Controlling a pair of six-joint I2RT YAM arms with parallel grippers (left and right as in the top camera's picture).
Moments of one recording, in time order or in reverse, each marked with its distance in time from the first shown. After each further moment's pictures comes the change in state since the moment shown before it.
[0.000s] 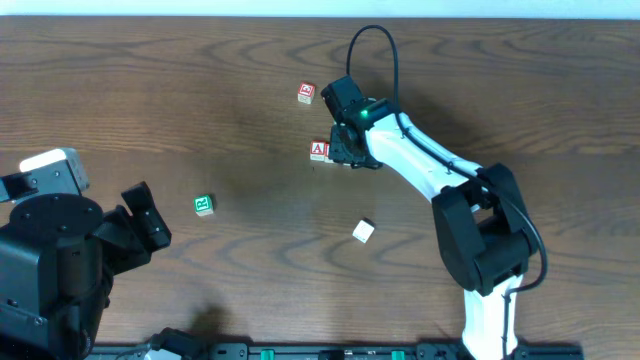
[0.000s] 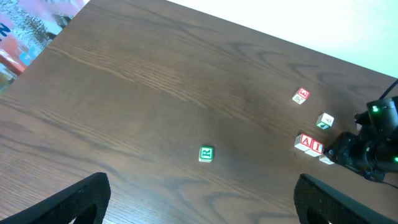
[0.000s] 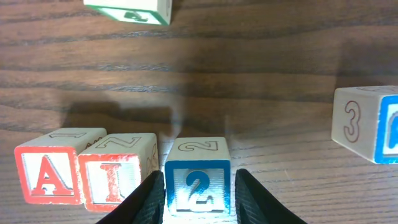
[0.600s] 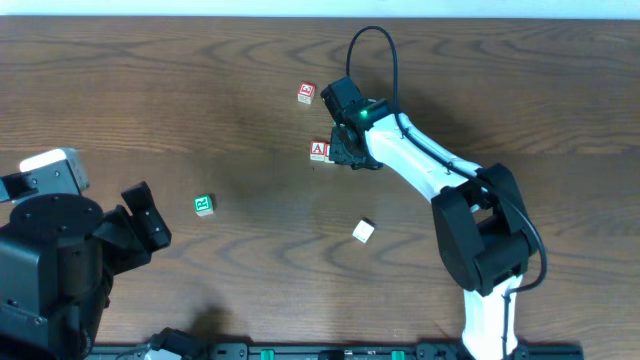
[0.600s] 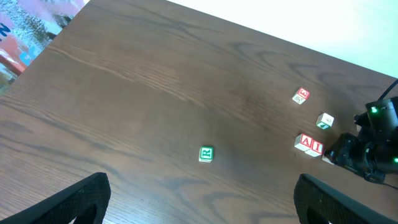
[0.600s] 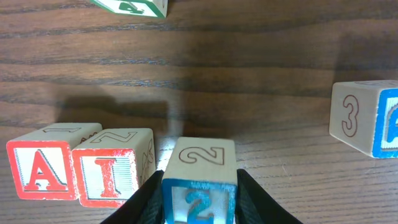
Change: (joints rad) left arm 0.000 0.000 0.000 0.000 0.000 0.000; right arm 0.008 0.000 0.000 -0.012 0.003 -0.002
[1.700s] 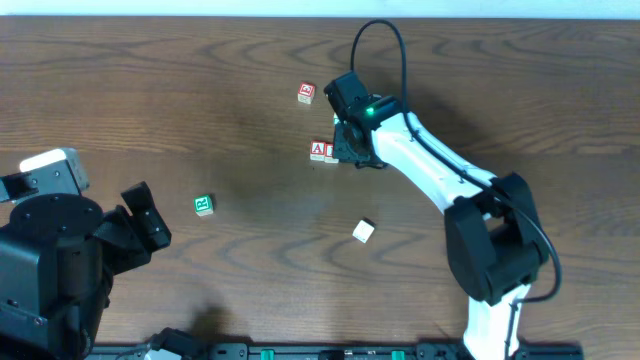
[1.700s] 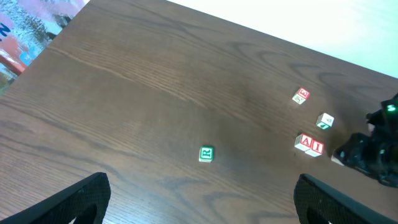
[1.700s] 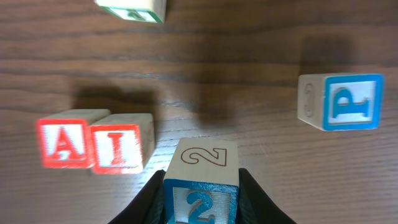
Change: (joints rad) left arm 0.000 0.000 0.000 0.000 0.000 0.000; right arm 0.000 -0.050 0.002 -0.053 0.016 -0.005
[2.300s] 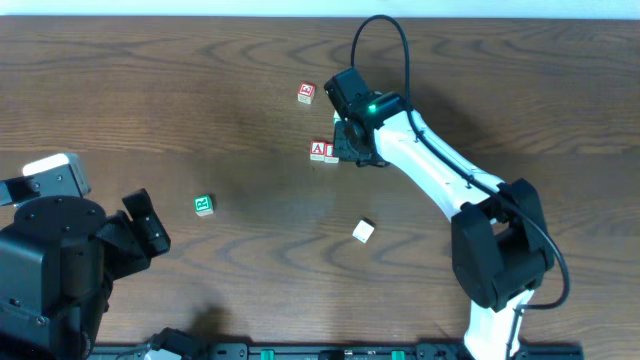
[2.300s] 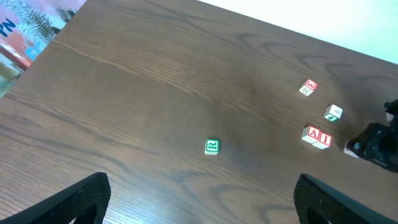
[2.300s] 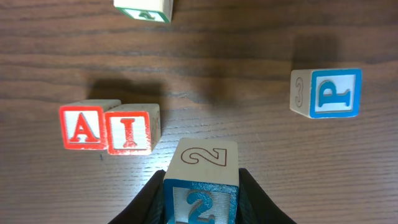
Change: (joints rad) left arm 0.000 0.000 0.000 -0.037 0.000 0.001; right arm 0.003 -0.045 0.012 -0.044 -0.006 -0.002
